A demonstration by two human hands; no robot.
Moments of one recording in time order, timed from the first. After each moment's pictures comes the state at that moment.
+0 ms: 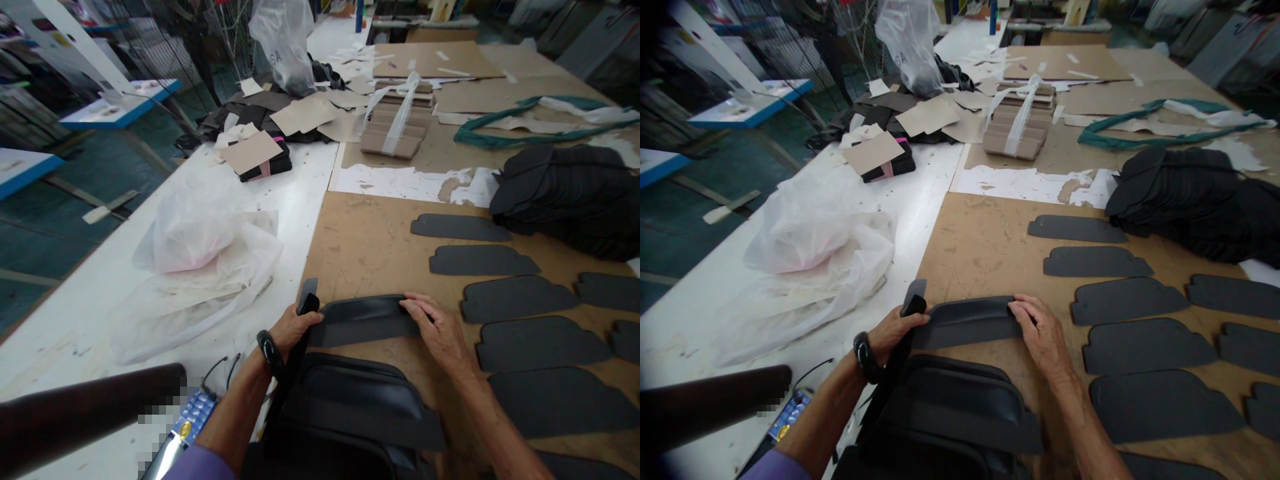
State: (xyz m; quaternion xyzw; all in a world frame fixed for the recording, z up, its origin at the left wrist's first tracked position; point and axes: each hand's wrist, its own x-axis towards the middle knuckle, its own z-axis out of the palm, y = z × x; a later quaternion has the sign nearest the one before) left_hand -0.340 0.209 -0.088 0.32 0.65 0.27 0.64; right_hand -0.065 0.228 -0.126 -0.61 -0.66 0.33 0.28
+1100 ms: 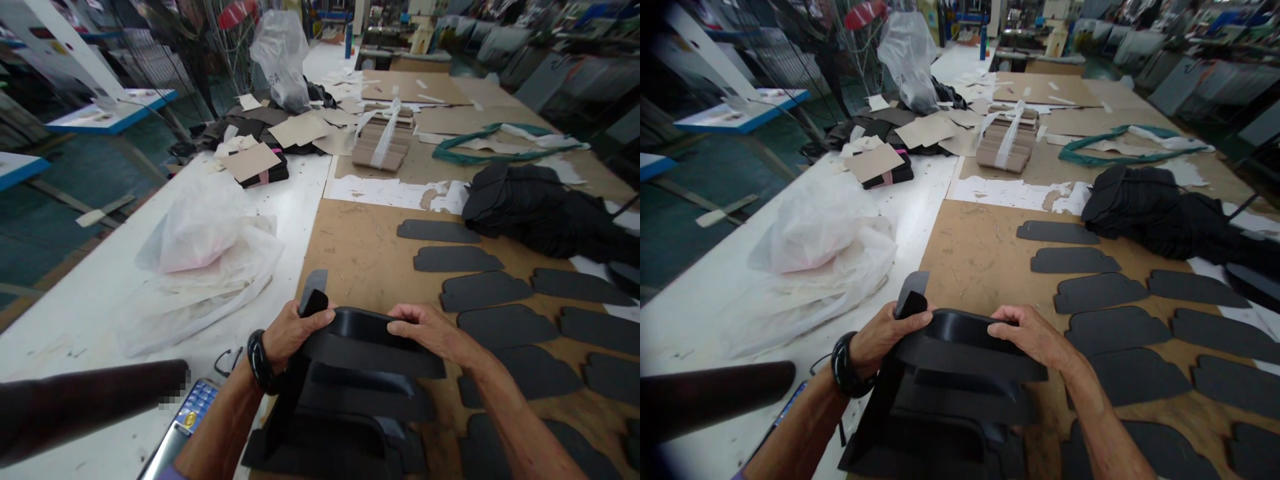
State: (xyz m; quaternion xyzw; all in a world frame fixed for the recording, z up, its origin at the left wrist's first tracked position) left_hand -0.333 0.188 -0.027 0.29 0.54 0.31 0.72; right_hand -0.073 0.219 -0.053 -0.53 -0.60 0.60 0.07
